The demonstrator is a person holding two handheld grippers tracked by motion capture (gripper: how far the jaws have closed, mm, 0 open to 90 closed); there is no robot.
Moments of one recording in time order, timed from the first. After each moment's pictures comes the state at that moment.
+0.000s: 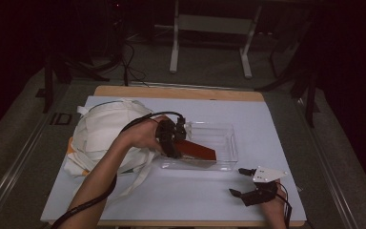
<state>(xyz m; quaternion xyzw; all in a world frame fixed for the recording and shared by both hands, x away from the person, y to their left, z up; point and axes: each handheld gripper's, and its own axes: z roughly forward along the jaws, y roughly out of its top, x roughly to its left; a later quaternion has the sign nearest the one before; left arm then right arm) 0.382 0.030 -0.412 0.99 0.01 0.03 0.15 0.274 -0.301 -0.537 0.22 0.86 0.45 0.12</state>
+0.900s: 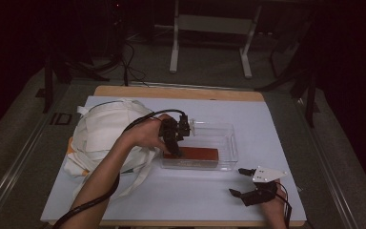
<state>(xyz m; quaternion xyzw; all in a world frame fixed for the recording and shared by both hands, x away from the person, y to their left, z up) 0.385 0.024 -0.407 0.99 0.04 0.02 0.16 0.274 -0.300 -0.537 0.22 0.86 0.44 0.12</state>
